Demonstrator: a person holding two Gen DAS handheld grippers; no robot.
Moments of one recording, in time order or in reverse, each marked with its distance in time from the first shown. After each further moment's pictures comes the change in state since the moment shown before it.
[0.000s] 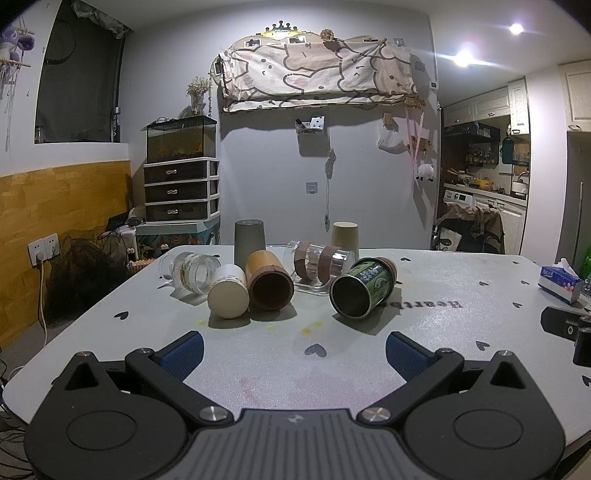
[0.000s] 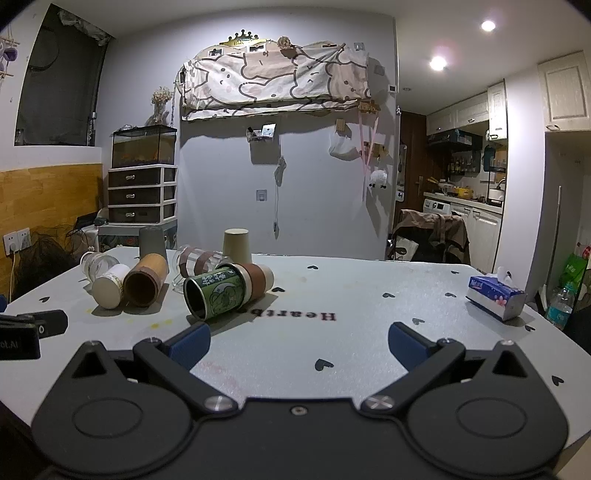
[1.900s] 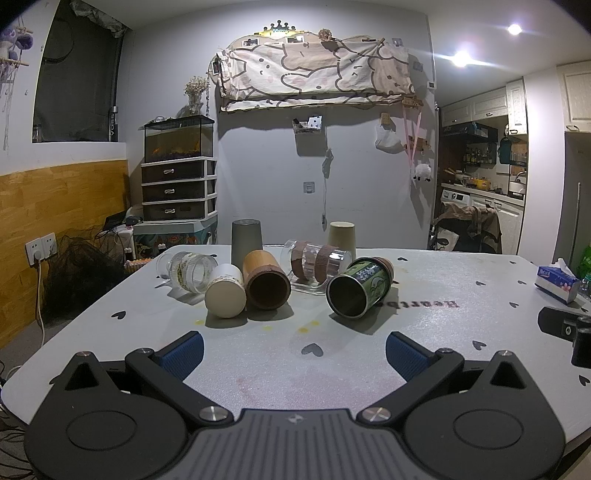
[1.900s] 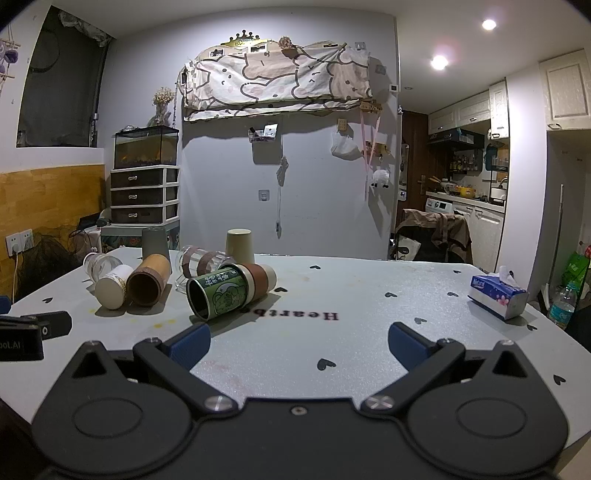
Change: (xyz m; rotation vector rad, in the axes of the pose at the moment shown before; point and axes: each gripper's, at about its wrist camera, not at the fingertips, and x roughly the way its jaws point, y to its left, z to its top) left arm 0.000 0.000 0.000 -0.006 0.004 -0.002; right arm -0.001 0.001 -0.001 0.004 0.006 0.003
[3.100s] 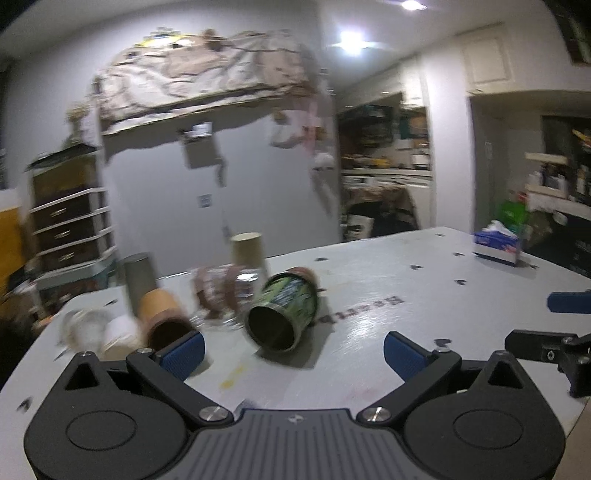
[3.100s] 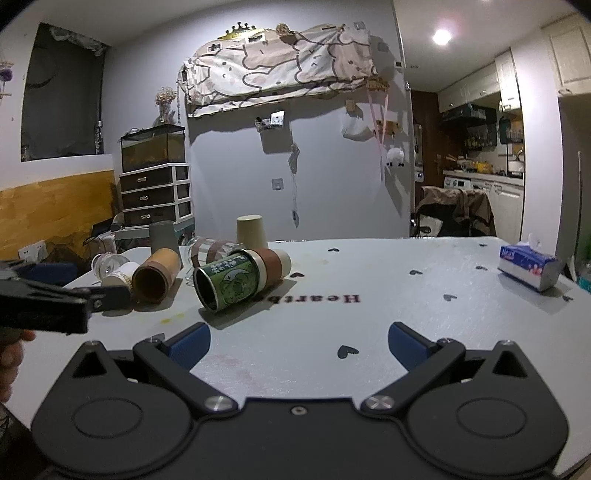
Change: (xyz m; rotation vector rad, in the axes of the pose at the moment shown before) left arm 0.104 -0.031 0.019 0.232 -0.028 -0.340; right arm 0.043 -0.010 -0.020 0.088 0.034 0.083
